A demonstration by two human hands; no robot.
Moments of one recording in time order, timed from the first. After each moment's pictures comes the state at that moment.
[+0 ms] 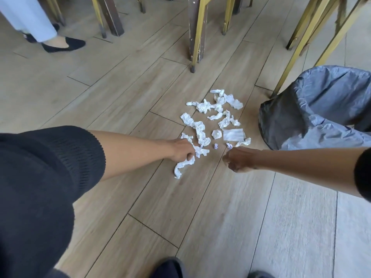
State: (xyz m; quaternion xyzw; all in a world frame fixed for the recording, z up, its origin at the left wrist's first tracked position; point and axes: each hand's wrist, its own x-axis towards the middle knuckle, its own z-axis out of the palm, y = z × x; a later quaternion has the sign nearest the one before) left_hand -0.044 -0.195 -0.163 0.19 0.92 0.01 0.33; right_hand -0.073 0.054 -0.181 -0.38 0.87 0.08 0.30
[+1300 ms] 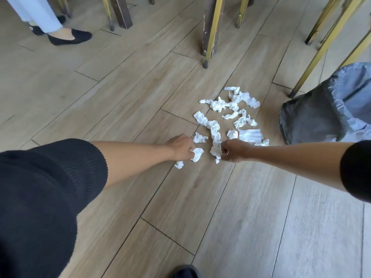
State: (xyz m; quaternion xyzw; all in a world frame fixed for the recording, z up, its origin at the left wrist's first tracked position) left_hand -0.045 -0.249 -0.191 0.11 0.96 0.15 0.21; right_hand -0.103 -0.024 -0.213 -0.29 0.92 -0.01 0.26
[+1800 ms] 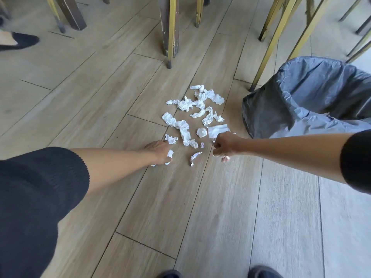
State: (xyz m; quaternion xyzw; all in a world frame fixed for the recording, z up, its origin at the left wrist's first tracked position) left_hand -0.064 -0.218 -0.213 0.07 0.96 0.00 0.26; right_hand -0.104 0.041 -0.186 -0.15 0.92 -0.12 0.34
